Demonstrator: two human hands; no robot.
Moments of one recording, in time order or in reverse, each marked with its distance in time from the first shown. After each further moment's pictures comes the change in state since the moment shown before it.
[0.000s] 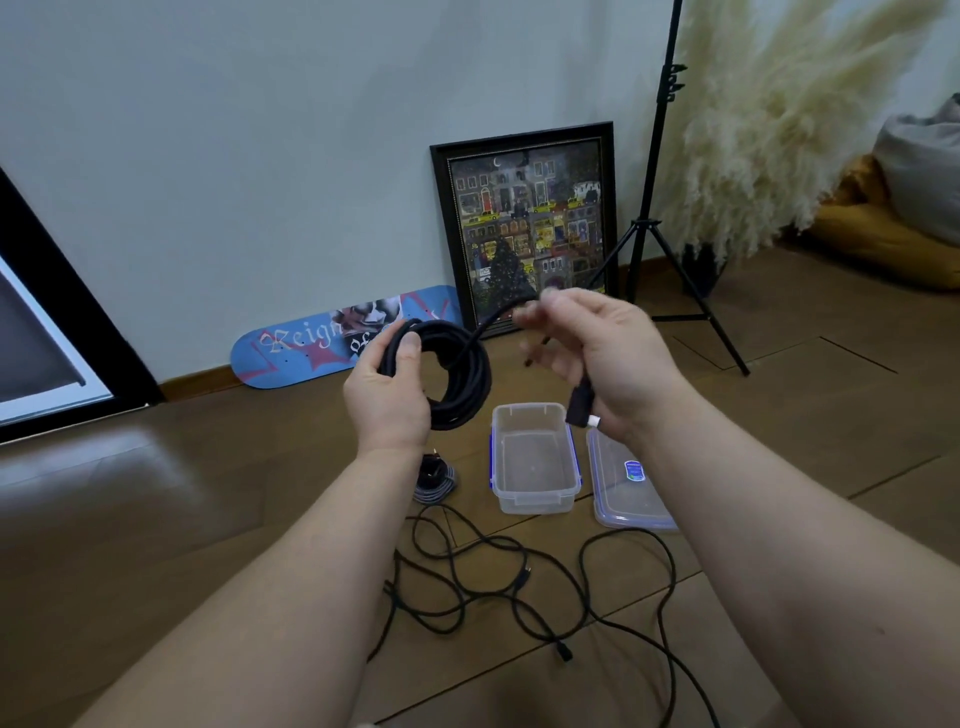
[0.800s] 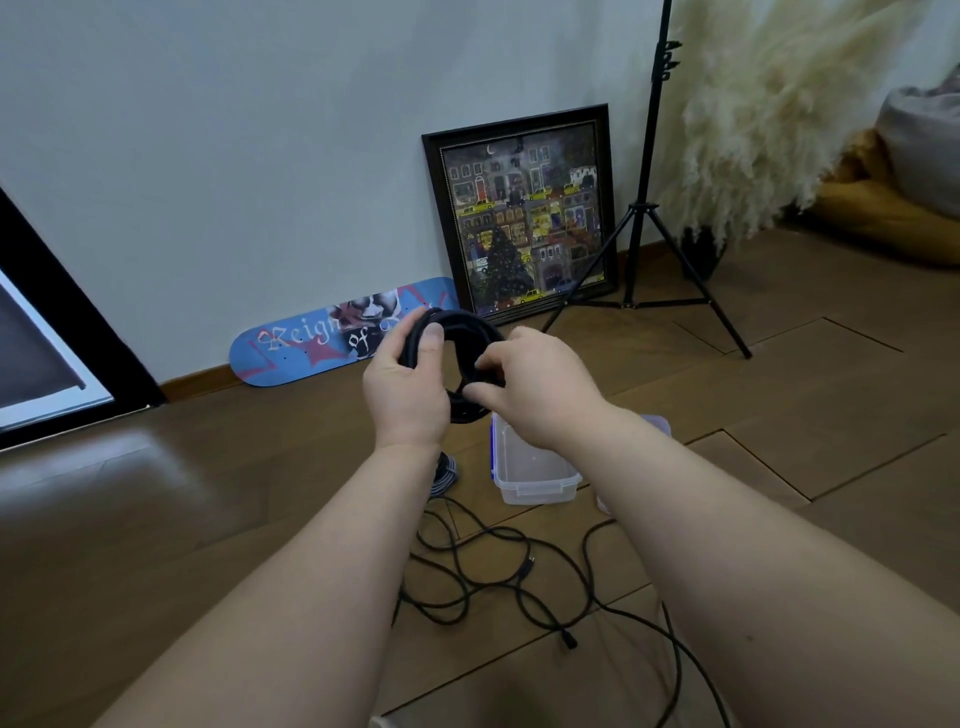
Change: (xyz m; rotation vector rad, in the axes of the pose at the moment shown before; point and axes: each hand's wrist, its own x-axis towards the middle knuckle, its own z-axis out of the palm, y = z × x) left_hand -0.006 -0.003 0.014 0.042 -0.071 0.039; right_hand 0.007 0.034 0.020 -1.521 -0.147 -0.158
